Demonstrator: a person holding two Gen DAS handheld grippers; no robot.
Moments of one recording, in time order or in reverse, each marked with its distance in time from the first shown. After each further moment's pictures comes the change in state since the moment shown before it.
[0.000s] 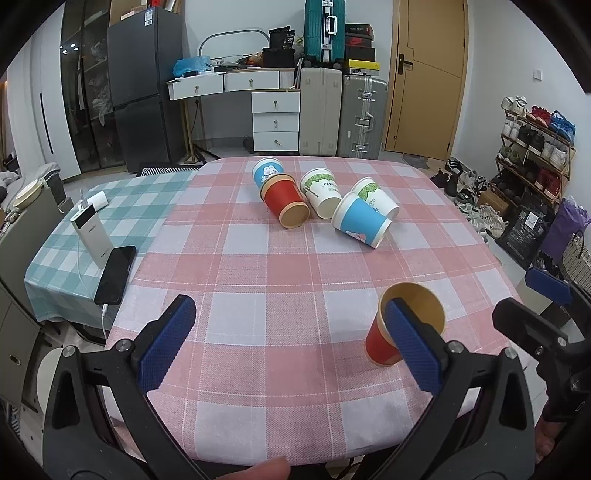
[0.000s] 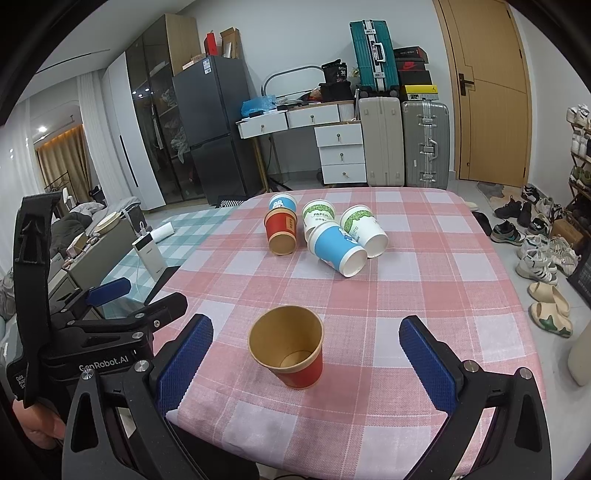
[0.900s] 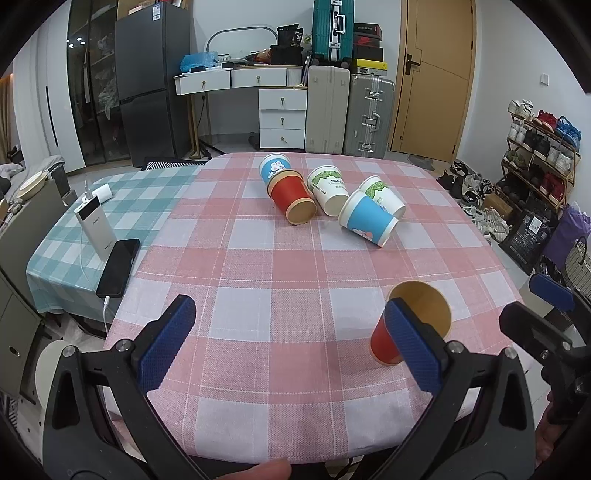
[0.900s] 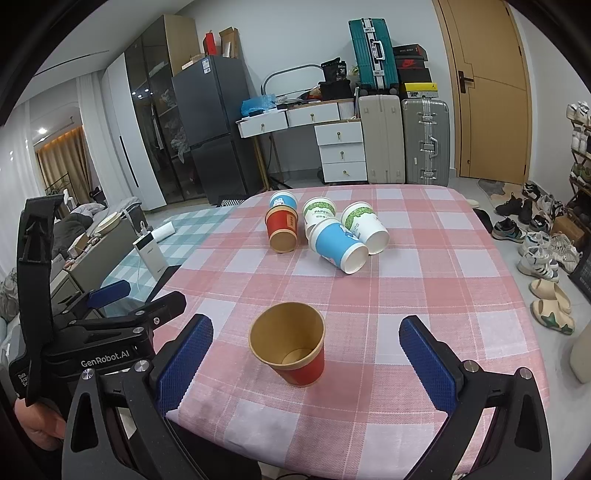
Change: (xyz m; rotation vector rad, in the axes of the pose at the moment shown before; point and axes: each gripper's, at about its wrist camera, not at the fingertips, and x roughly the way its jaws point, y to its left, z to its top) left arm 0.003 0.004 -0.011 -0.026 0.003 0.012; right arm 0.002 -0.001 -0.002 0.001 0.005 0.002
